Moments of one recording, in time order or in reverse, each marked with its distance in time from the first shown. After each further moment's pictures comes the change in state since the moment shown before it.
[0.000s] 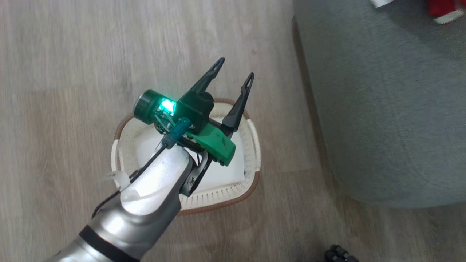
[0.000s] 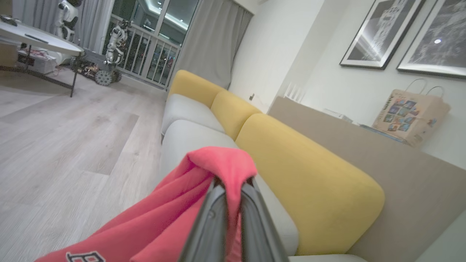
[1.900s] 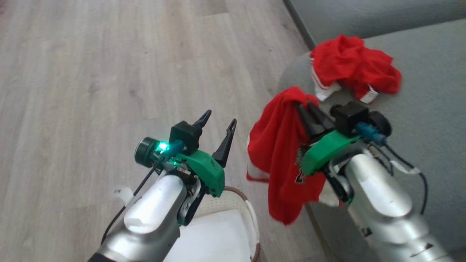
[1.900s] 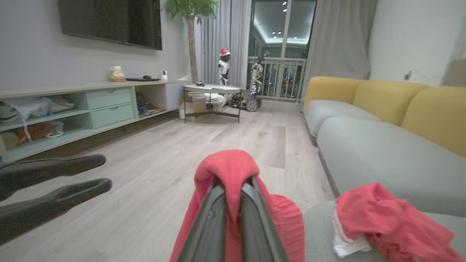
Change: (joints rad) left arm 0.112 -0.042 0.031 0.202 -0.101 -0.056 0.040; right arm 0.931 0.524 0.219 -0.390 0.090 0.000 -0.041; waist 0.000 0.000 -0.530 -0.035
